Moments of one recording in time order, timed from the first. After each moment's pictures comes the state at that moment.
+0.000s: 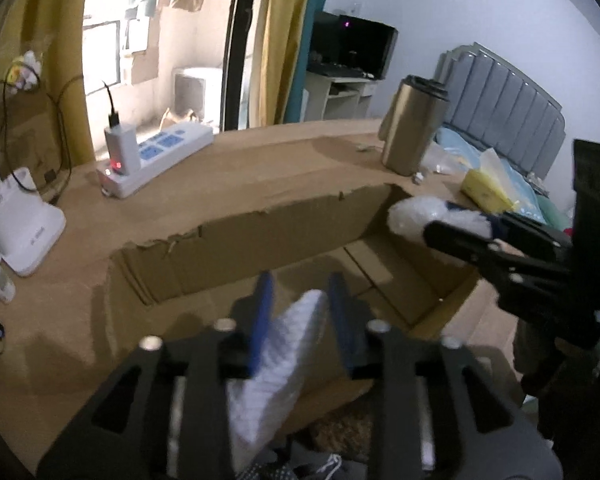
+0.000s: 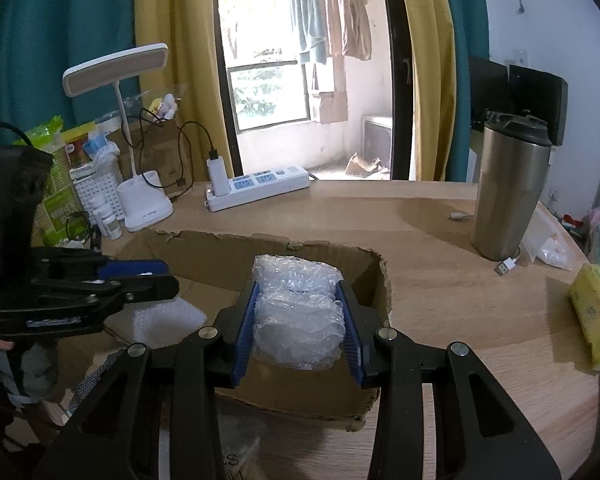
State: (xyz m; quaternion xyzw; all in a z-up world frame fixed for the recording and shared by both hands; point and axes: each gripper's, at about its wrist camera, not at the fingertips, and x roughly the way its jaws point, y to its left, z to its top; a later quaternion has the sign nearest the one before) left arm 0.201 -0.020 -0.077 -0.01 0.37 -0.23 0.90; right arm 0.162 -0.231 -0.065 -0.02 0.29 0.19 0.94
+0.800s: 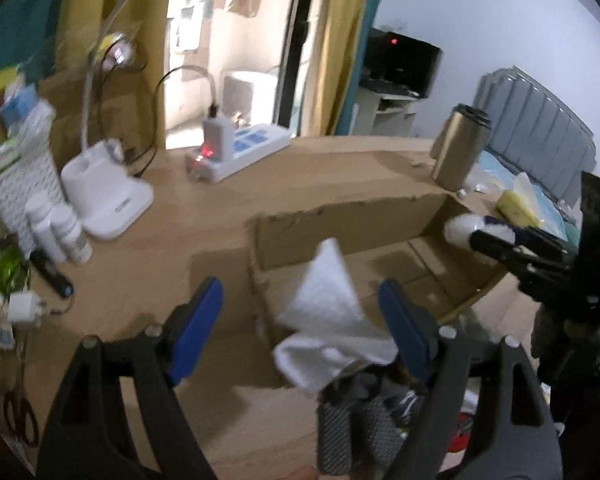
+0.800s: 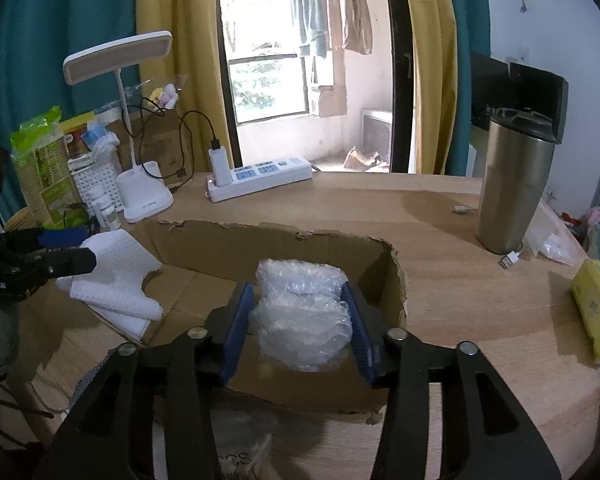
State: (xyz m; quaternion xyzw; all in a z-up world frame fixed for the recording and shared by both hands) left arm 0.178 0.061 -0.074 -0.04 0.37 -0.14 0.92; right arm 0.161 -0.221 -0.072 -0.02 0.30 0.19 0.94
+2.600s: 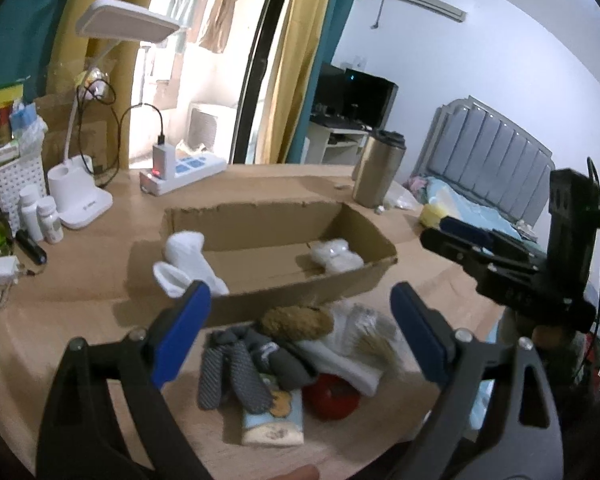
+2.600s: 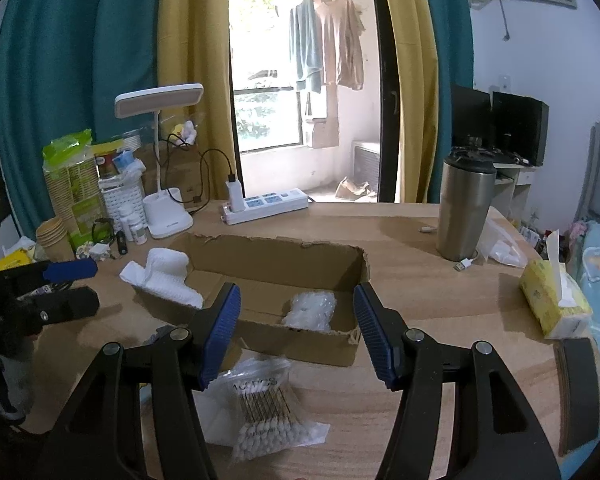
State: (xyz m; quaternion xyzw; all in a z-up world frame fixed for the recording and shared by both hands) left arm 0.070 0.011 -0.042 -0.07 0.30 -0.21 0.93; right arm 0.065 -0.244 -0.026 -0.02 0.24 0.17 0.95
